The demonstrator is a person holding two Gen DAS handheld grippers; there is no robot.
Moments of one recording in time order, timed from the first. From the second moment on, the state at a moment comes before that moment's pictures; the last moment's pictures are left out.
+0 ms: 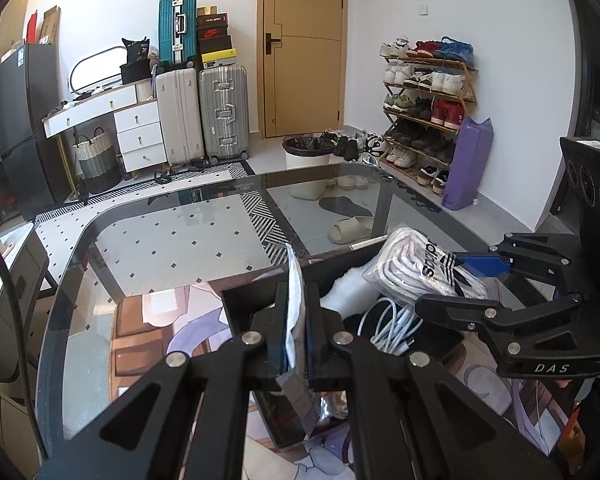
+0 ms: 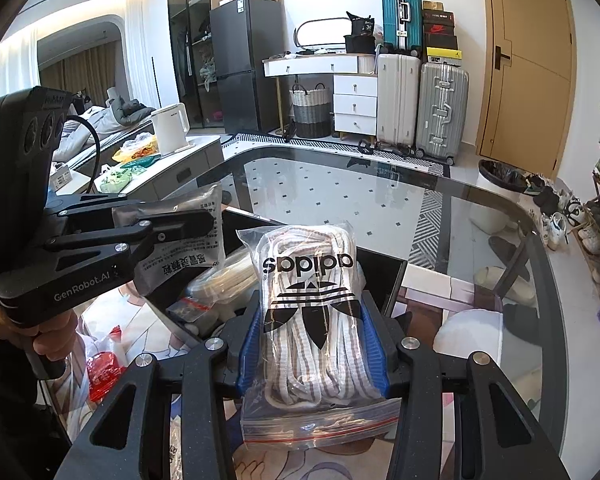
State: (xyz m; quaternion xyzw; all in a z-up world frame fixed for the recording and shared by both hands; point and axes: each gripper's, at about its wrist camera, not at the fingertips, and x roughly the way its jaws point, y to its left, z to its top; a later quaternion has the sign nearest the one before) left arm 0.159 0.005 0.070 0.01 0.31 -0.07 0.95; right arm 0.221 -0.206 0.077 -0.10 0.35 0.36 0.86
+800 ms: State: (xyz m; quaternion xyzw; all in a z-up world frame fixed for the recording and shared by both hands) left arm 0.172 -0.005 0.048 0.02 0.34 -0.10 0.93; right arm 0.236 -0.186 0.064 -0.13 0.34 0.37 0.85
